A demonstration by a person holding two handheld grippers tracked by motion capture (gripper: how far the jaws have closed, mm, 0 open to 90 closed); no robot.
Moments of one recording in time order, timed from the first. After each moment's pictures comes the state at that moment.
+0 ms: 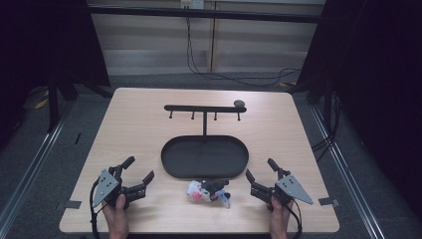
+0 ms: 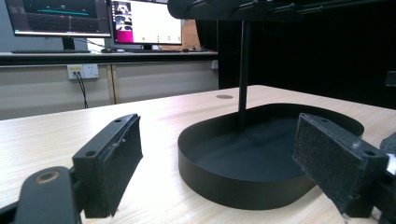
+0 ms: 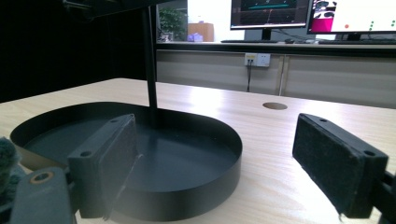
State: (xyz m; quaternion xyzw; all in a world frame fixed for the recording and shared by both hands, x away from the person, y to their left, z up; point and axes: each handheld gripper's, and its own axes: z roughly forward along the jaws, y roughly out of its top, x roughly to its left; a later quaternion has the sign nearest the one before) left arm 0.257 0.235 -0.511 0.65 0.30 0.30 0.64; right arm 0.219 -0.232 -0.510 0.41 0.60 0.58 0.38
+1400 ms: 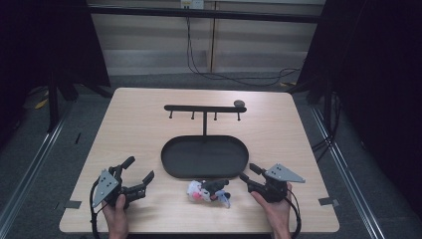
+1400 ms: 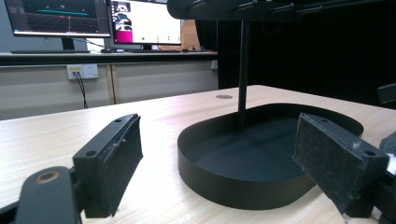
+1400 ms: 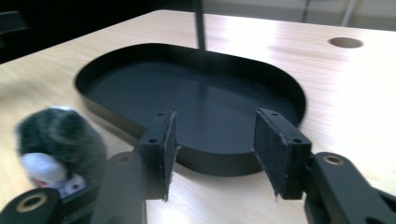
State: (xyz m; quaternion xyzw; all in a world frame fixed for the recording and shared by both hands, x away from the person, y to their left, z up) left arm 0.257 0.235 -0.511 0.65 0.30 0.30 0.64; right arm 0.231 -0.218 -0.482 0.43 0.71 0.51 0.23
